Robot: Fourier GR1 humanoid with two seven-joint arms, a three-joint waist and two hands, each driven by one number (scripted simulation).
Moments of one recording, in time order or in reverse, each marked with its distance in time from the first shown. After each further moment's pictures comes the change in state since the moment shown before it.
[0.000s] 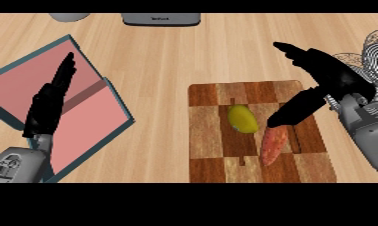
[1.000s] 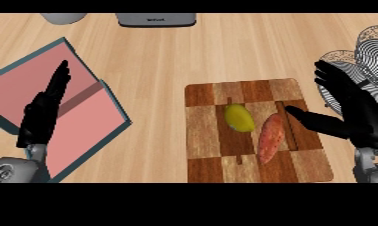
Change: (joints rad) left arm 0.061 0.041 -0.027 -0.028 0.051 0.038 -0.022; right arm 0.455 0.143 -0.235 -0.012 -0.009 -0.444 -0.681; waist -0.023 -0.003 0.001
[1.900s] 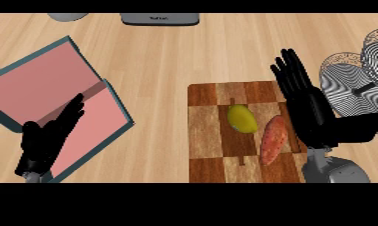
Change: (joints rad) left arm 0.153 0.048 -0.071 0.002 0.203 -0.183 0.052; right arm -0.058 0.236 0.105 -0.023 -0.217 0.079 -0.225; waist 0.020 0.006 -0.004
